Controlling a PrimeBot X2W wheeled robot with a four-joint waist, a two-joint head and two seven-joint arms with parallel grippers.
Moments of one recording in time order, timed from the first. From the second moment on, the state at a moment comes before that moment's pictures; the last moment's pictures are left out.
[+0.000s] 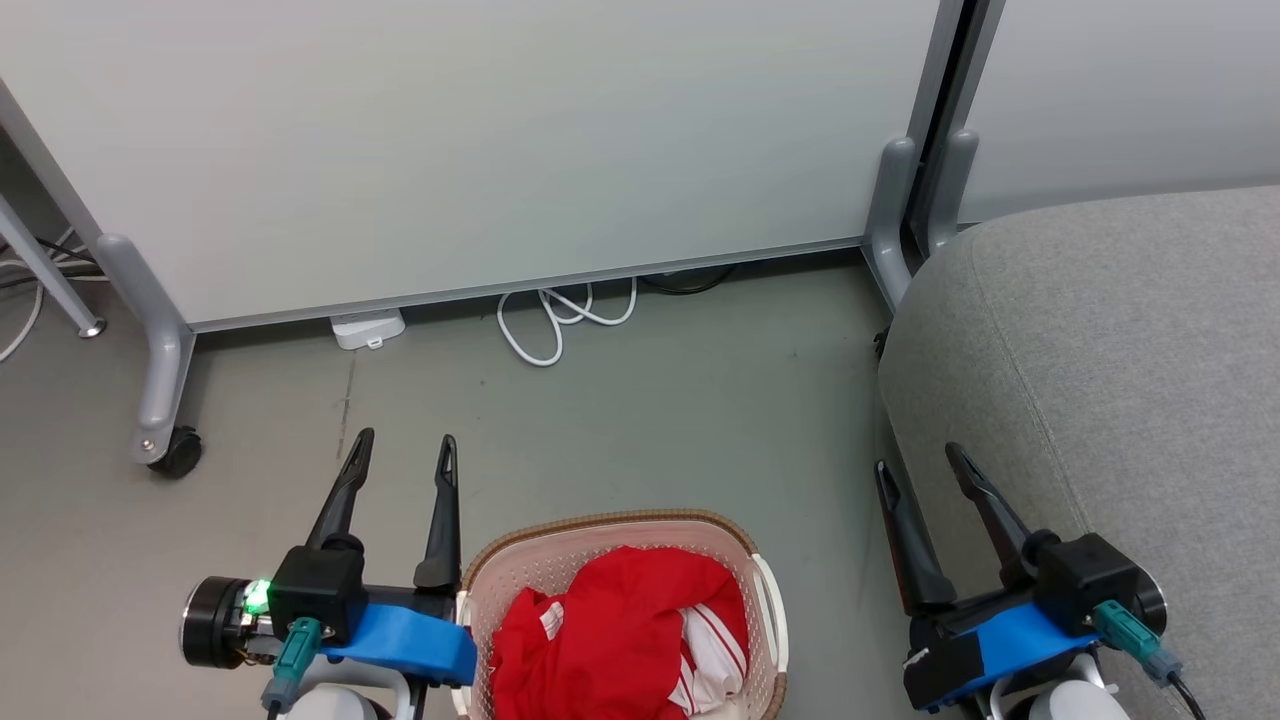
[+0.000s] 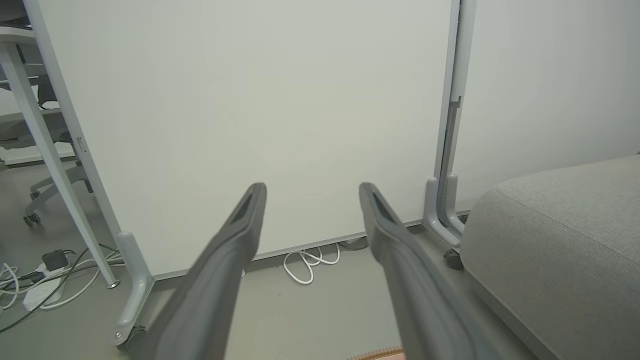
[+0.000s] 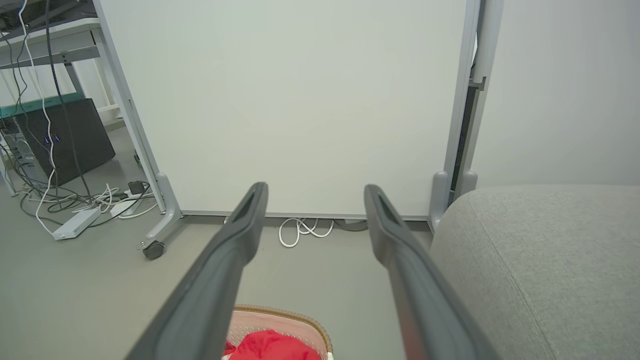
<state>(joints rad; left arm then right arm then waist) -0.10 0.06 -0.12 0.24 -0.06 -0.06 -0.26 -0.11 -0.05 0.12 0.24 0.12 0.13 -0.26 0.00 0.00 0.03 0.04</state>
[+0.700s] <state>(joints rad) -0.15 0.06 -0.14 0.27 -0.04 -0.10 -0.26 -0.14 -0.05 0.12 0.24 0.12 0.13 -0.26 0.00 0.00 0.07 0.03</state>
